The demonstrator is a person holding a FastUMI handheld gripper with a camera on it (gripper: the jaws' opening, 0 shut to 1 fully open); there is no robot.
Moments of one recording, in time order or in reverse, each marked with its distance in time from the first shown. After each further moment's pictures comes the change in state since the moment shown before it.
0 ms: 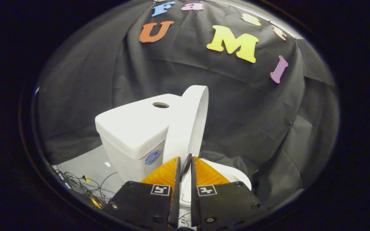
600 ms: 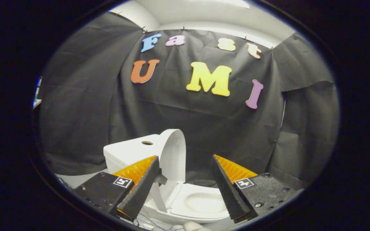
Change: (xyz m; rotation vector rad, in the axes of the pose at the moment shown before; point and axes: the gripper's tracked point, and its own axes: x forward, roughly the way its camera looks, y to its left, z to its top) arm -0.119 -0.083 0.043 0.093 -0.405 -0.048
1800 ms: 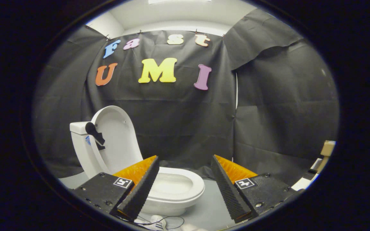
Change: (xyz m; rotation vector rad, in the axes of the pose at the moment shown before) arm -0.096 -0.216 -0.153 0.164 0.027 -0.229
